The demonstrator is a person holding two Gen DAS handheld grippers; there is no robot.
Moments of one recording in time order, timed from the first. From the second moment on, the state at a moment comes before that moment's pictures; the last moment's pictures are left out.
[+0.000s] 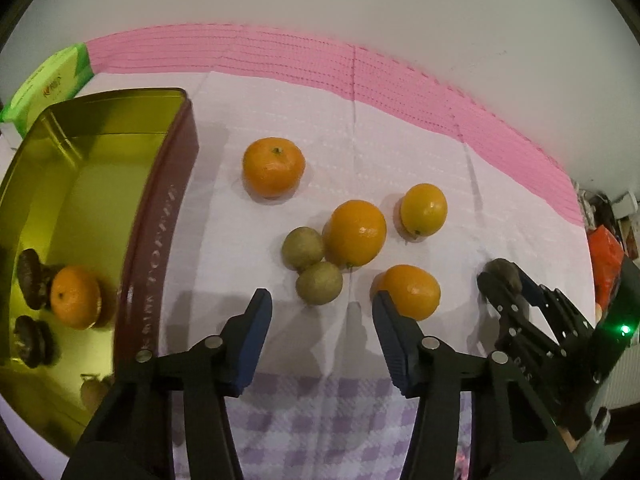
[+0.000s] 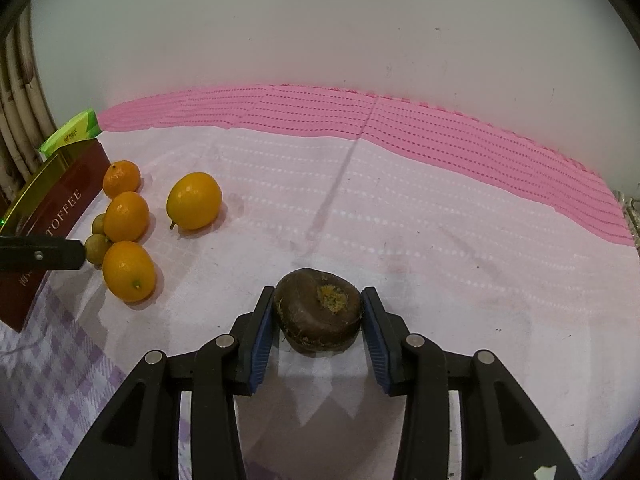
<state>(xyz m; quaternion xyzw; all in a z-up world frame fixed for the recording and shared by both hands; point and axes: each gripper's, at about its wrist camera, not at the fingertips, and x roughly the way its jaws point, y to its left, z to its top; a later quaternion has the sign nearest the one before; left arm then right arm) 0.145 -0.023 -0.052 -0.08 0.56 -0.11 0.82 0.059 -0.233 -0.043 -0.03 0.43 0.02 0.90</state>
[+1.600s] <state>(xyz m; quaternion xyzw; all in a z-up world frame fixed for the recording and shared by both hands) 0.145 -0.028 -0.054 -0.01 0.57 -0.12 0.82 0.057 -0.236 -0.042 -0.02 0.43 0.02 0.90</state>
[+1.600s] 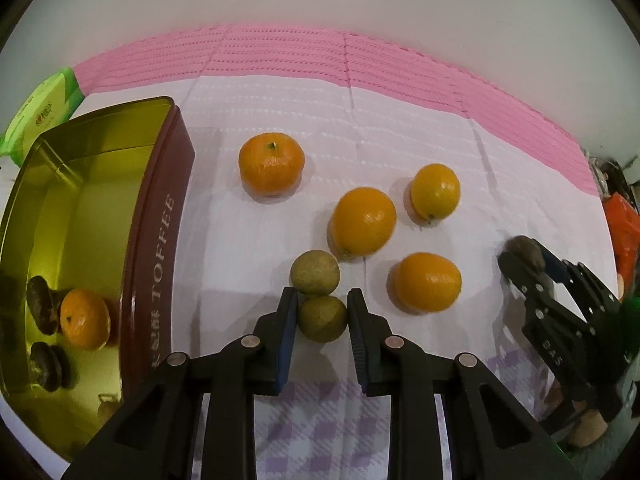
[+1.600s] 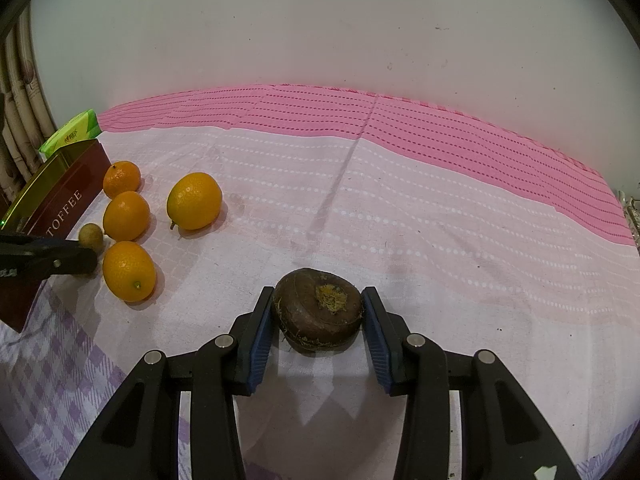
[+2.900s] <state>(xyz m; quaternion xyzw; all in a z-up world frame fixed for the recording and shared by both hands) 0.109 0.113 -0.013 -0.03 0.55 -0.04 0.84 0.058 -0.237 -0.043 -0.03 0.43 0.02 0.90</state>
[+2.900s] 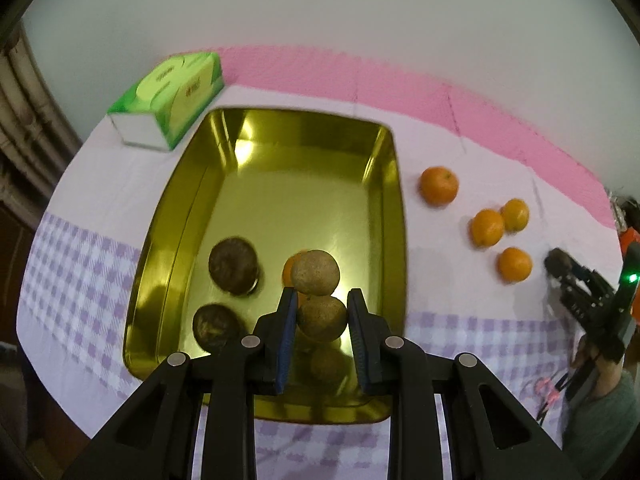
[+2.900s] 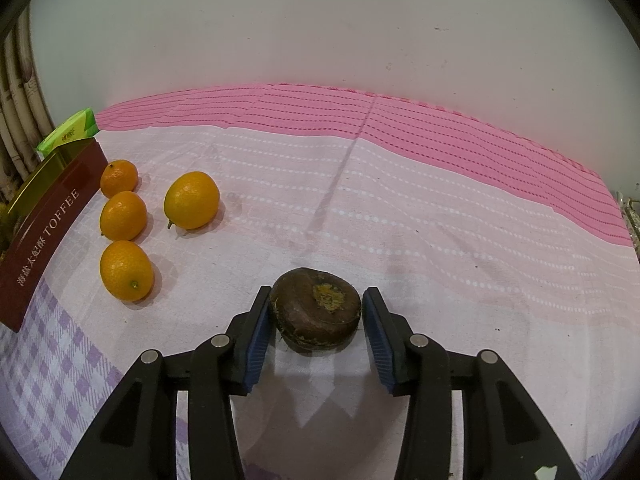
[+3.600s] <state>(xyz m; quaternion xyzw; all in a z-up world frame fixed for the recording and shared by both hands) 0.115 0.137 -0.064 -0.02 0.59 0.00 0.81 0.062 -0.238 -0.046 -0.03 0.43 0.02 0.90</state>
